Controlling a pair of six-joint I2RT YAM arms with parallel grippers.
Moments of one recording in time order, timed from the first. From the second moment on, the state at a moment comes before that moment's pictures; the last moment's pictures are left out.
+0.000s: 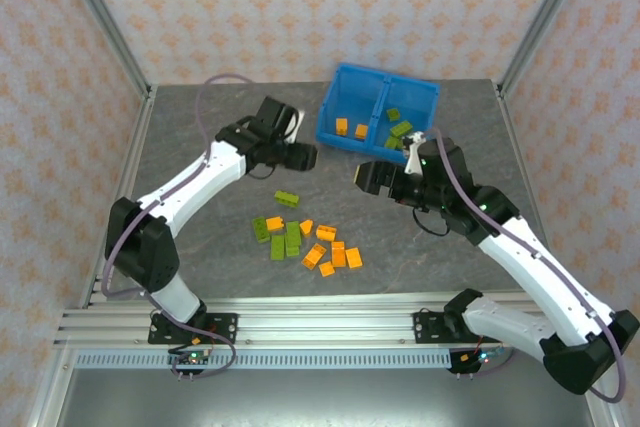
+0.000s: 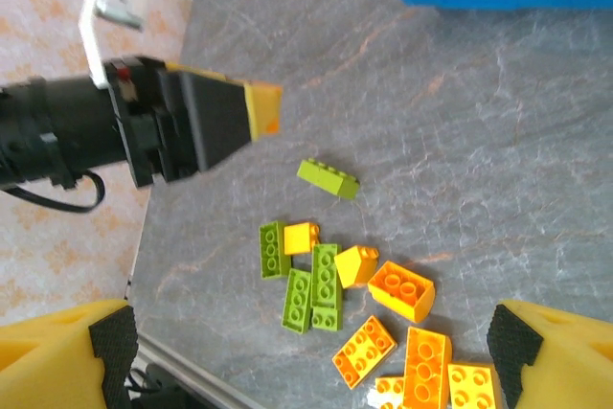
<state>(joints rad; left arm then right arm) -0.48 1.66 1.47 -0.71 0.07 -0.28 0.59 0.97 1.06 -0.68 -0.19 0.74</state>
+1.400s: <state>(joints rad) -0.53 2.47 2.61 -0.78 -0.05 -0.31 0.59 0.89 1.06 -0.69 -0.06 0.79</state>
